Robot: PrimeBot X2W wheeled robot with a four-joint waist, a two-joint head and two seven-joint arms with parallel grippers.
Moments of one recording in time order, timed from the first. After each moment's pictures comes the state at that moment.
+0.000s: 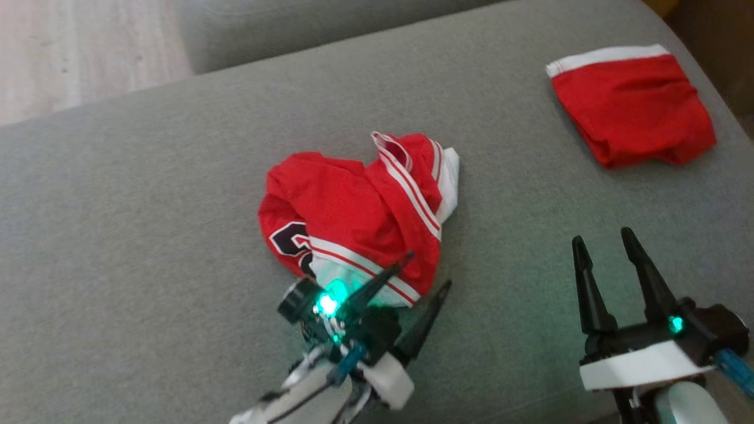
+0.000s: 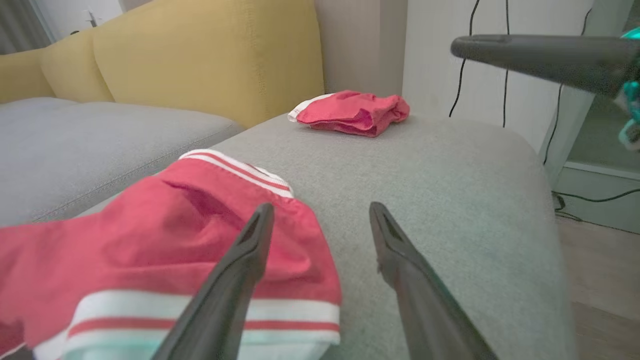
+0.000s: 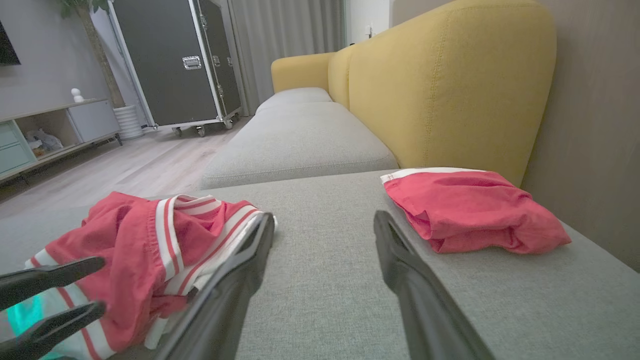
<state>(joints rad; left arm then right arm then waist) -0.40 0.05 -0.88 0.53 -0.18 0.04 -0.25 0.06 -0.14 0.10 0.08 0.19 0.13 -0.26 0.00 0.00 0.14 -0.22</state>
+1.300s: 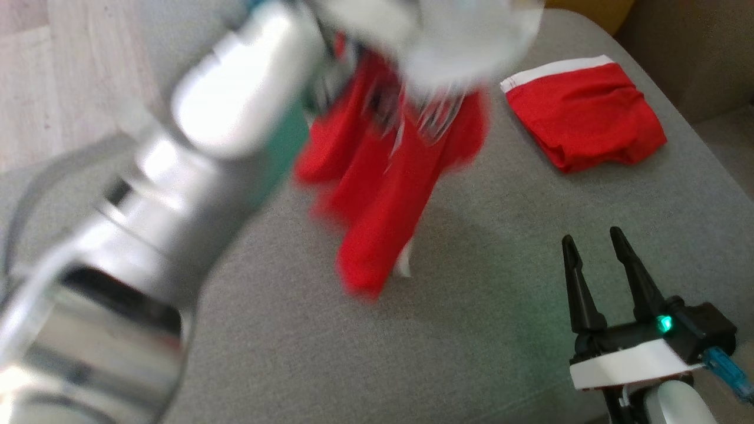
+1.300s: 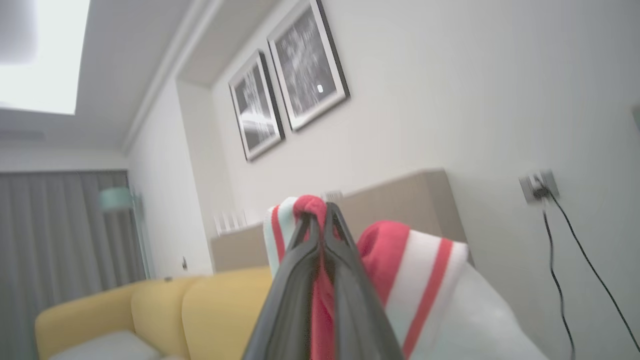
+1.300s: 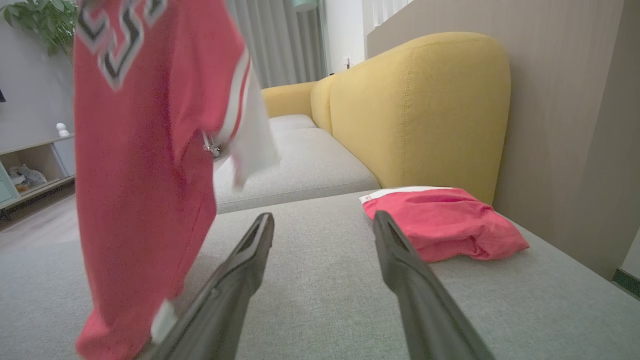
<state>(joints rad) -1.23 0.04 -0.82 0.61 -0.55 0.07 -0.25 0.03 -0.11 0.12 0.10 0.19 0.13 -0.26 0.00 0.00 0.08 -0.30</state>
